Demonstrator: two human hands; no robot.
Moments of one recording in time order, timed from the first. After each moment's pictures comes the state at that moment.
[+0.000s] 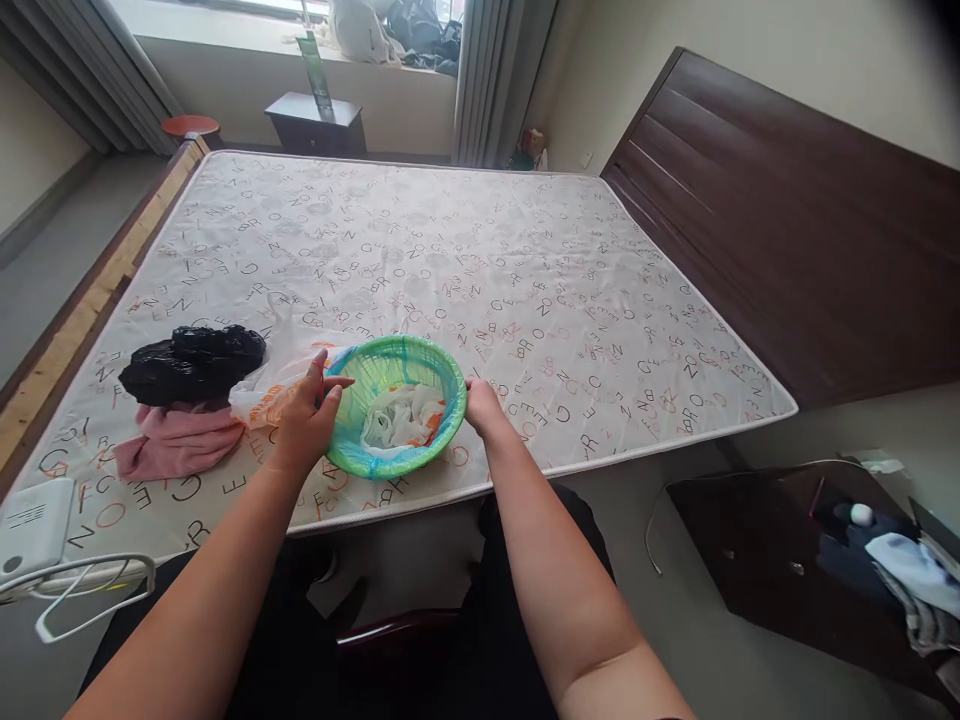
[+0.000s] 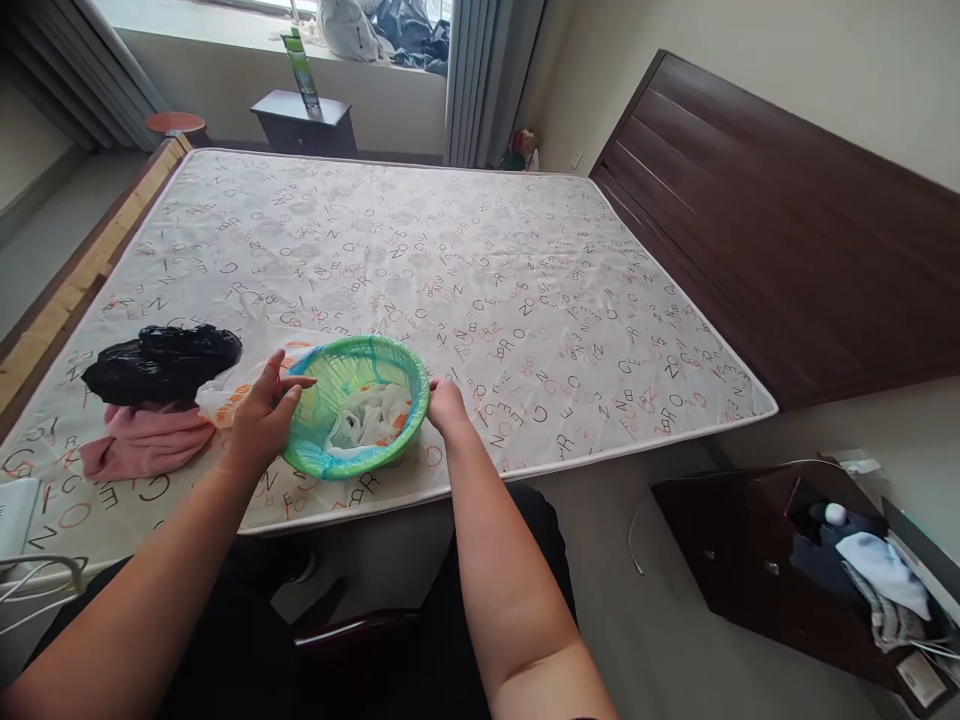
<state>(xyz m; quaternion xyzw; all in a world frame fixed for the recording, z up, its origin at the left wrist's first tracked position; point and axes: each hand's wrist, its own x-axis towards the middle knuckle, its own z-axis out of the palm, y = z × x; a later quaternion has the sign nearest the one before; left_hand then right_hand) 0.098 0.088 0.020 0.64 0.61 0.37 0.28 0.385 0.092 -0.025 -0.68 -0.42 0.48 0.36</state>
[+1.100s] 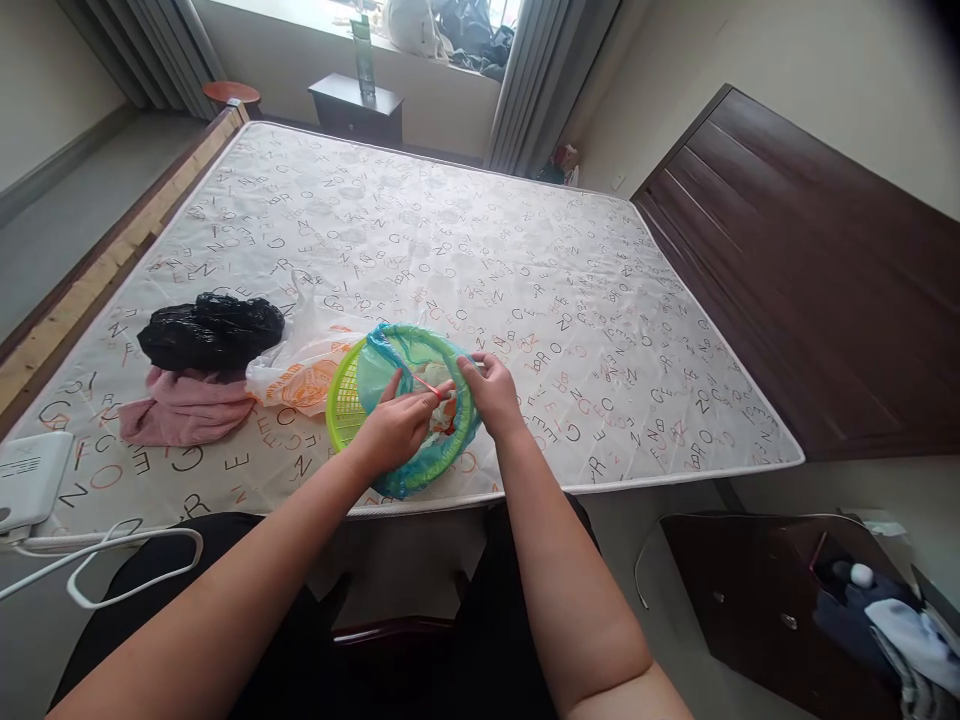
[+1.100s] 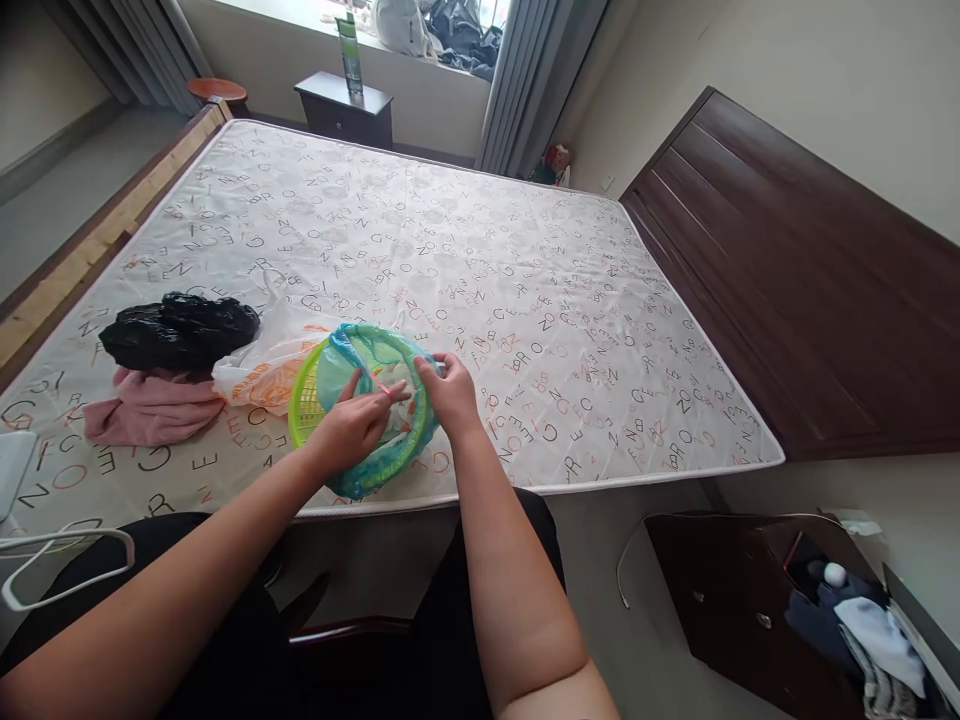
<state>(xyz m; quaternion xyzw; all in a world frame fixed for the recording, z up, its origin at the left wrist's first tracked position) 0.161 0.067 0.019 0.86 0.36 0.33 0.16 0.359 0.099 0.039 -0.59 -0.44 0.49 0.47</state>
